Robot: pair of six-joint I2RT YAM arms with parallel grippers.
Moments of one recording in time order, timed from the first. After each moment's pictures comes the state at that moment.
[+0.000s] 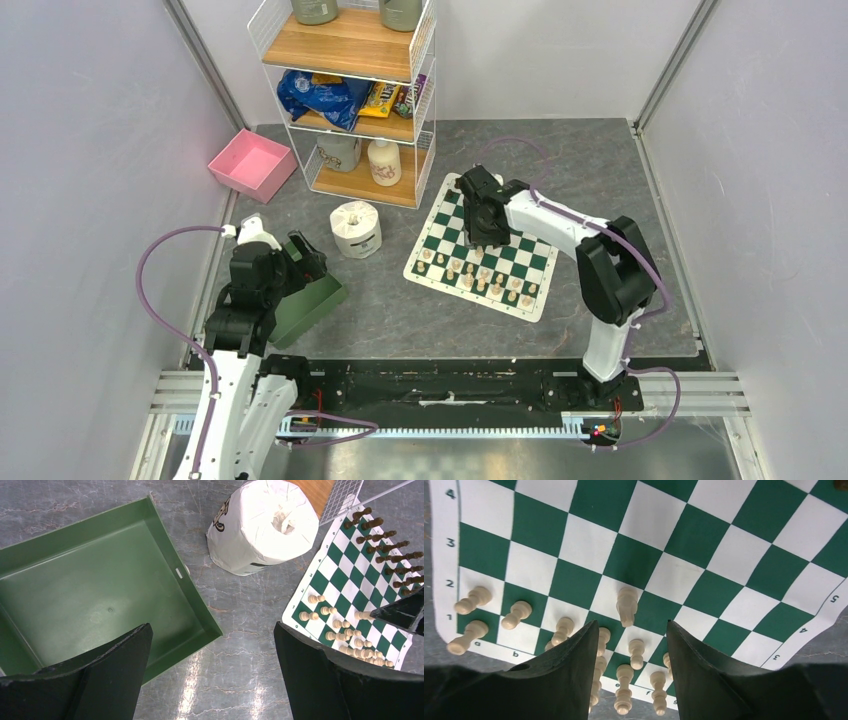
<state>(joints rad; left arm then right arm) -0.07 0.56 0.68 -0.70 -0.07 -0.49 0.59 1.84 1.37 -0.72 0.21 0.53</state>
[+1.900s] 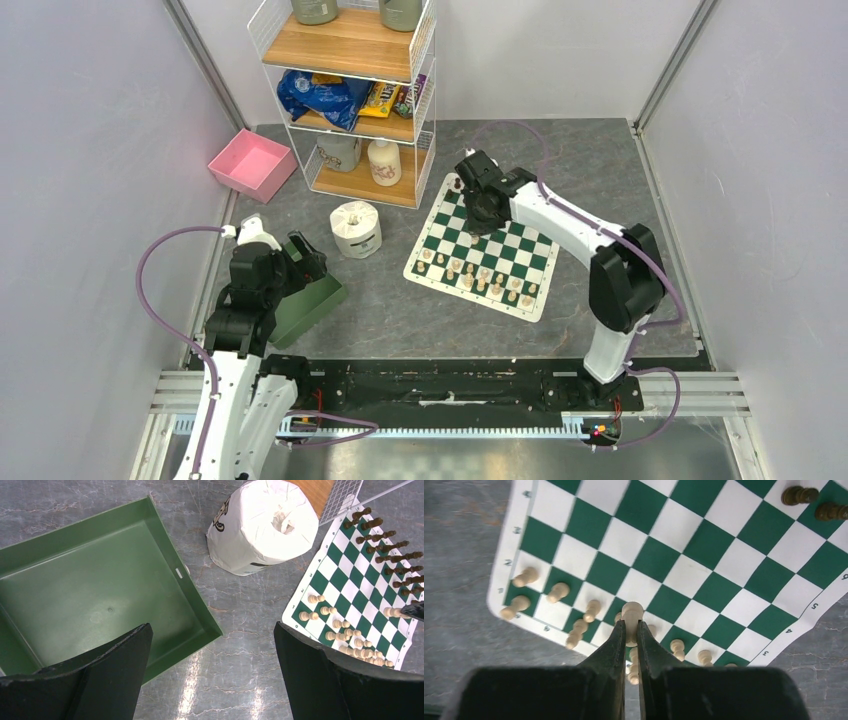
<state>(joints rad) -0.07 0.55 0.68 -0.70 -0.07 -0.49 0.60 1.83 1.47 -0.79 0.16 0.46</state>
